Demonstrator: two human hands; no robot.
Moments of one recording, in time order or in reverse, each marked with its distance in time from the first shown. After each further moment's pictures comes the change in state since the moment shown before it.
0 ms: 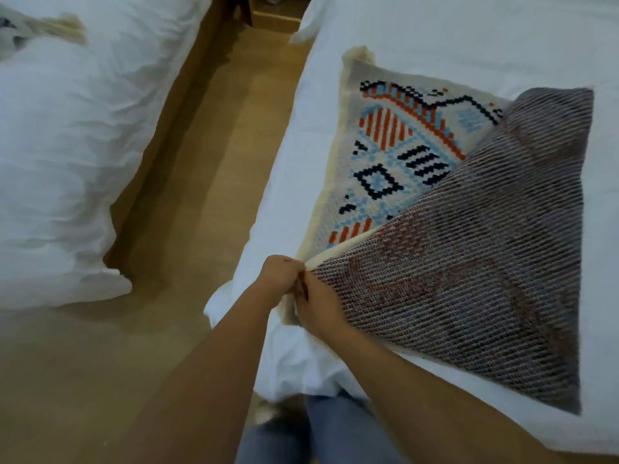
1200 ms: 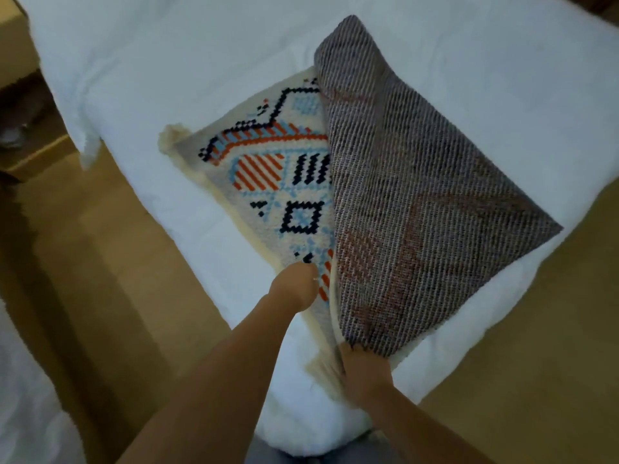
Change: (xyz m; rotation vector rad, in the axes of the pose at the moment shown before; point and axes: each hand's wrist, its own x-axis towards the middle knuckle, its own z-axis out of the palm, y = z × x) left_hand 0.107 0.136 0.037 1.604 -0.681 0.838; right_hand 0.050 -0.017 0.055 -0.177 0.073 0.683
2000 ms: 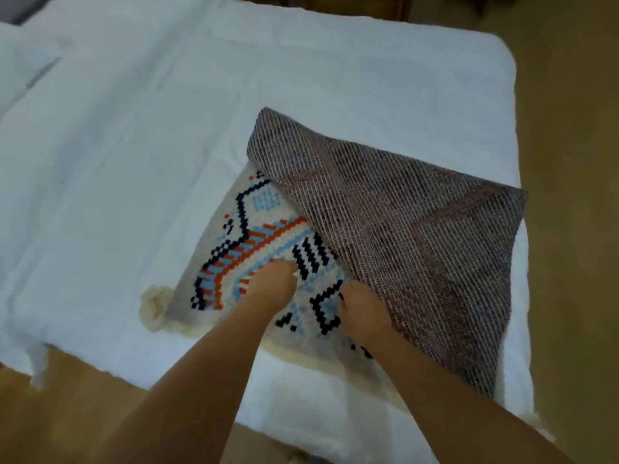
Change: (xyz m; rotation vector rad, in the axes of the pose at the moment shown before) left_hand 0.130 -0.043 -0.202 0.420 0.042 0.436; right_hand 0.134 -0.080 -0.200 0.545 0.628 0.379
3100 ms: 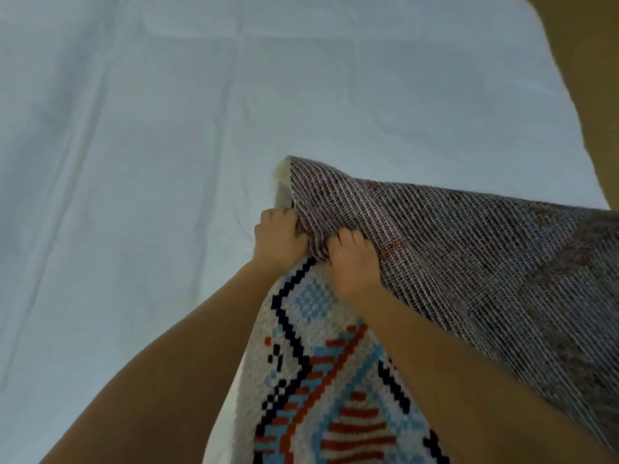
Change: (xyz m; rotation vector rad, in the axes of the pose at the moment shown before) left_hand 0.310 -0.117 -0.116 -0.125 0.193 0.222; right_hand 0.325 -0.101 -0.028 -0.207 0.189 0.159
